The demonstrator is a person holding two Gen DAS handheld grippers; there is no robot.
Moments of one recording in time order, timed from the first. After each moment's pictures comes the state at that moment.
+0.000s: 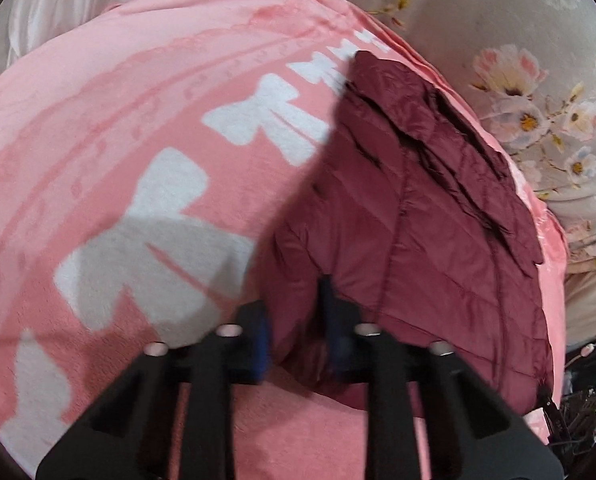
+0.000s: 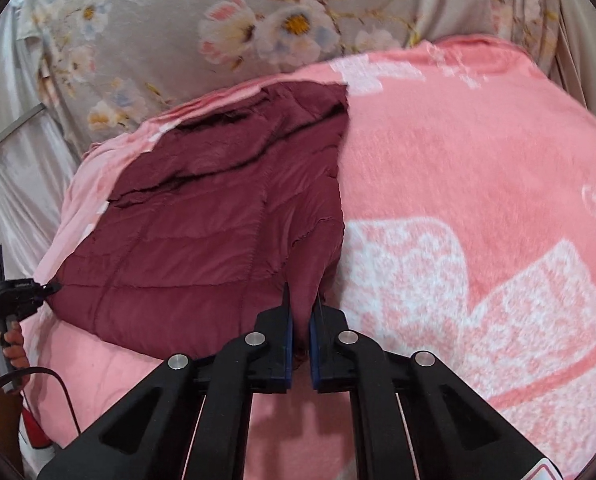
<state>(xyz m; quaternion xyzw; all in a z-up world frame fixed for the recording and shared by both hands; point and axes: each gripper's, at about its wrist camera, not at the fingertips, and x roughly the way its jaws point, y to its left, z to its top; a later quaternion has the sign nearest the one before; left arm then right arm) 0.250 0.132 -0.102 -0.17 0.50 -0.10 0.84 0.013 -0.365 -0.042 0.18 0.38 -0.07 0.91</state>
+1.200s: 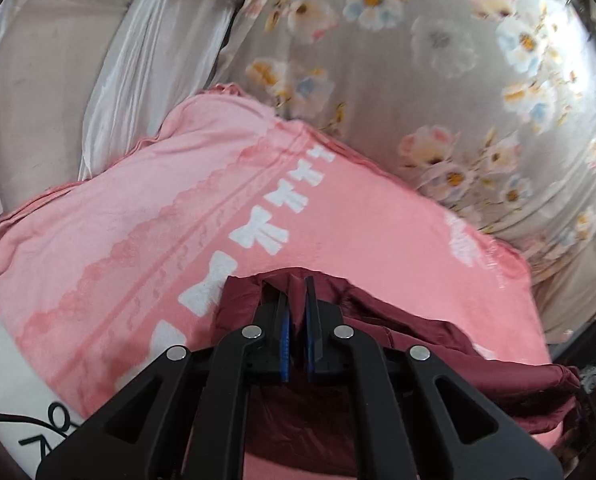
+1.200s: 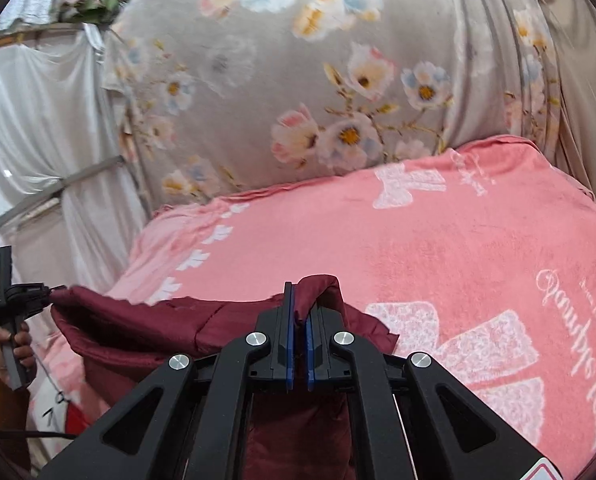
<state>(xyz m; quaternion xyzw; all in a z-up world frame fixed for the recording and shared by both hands) 0.119 0.168 0.062 -0.14 0.35 -0.10 0.92 -0.074 -0.344 0.057 0.17 0.25 -0.03 0.95</state>
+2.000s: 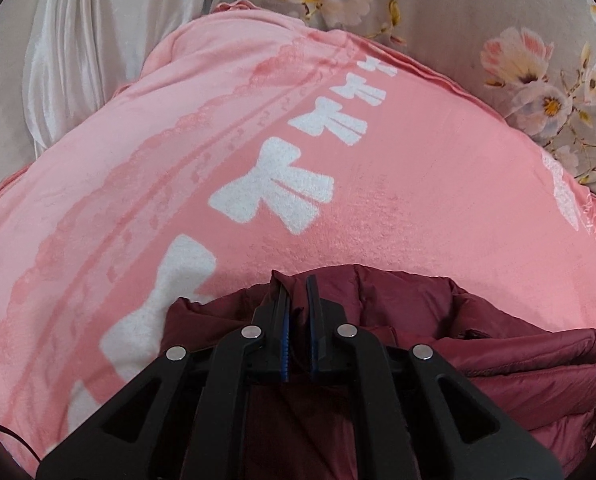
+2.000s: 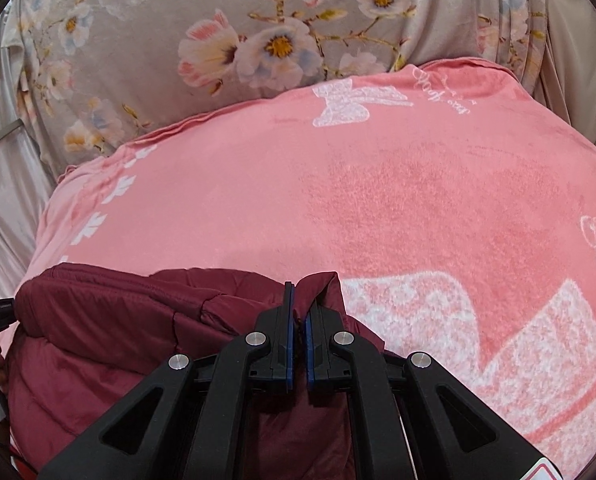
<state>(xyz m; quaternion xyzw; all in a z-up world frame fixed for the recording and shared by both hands) 0.274 0.095 -0.077 -0.06 0.45 -0.02 0.89 0.057 -0.359 -0.078 0.18 0.36 -0.14 0.90</state>
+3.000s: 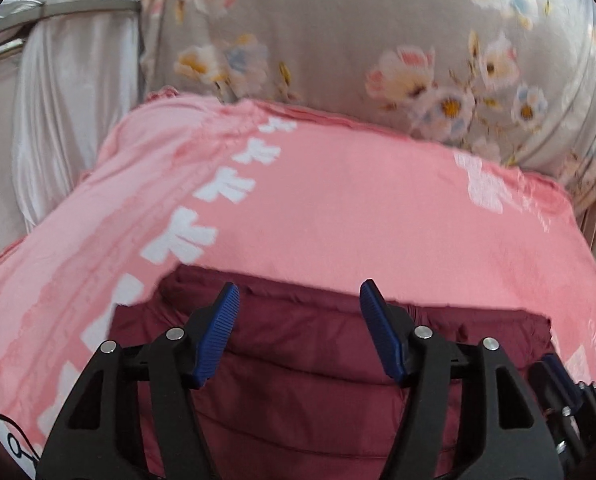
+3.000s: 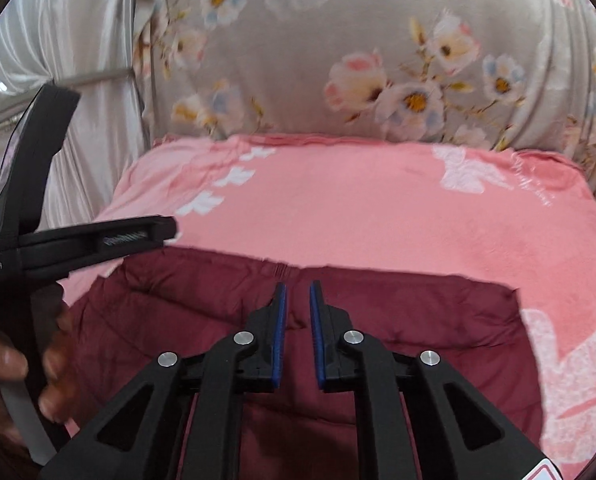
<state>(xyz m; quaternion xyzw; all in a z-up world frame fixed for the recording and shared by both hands) 0.180 -0.015 -0.002 0.01 0.36 -0.10 0.93 0.071 -0.180 -0.042 0.07 0.33 -0.02 0.94</state>
